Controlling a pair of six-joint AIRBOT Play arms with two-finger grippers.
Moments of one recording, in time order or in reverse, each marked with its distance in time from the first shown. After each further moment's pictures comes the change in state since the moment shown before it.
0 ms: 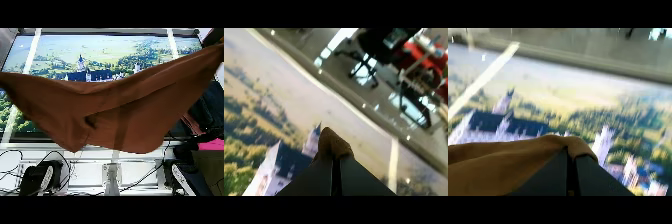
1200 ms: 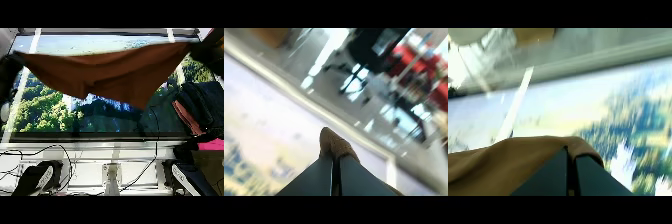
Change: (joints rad) left arm -0.007 -0.329 -0.046 0.264 0.584 -0.187; right arm 0.000 -0.122 -0.281 0.151 -0.600 0.040
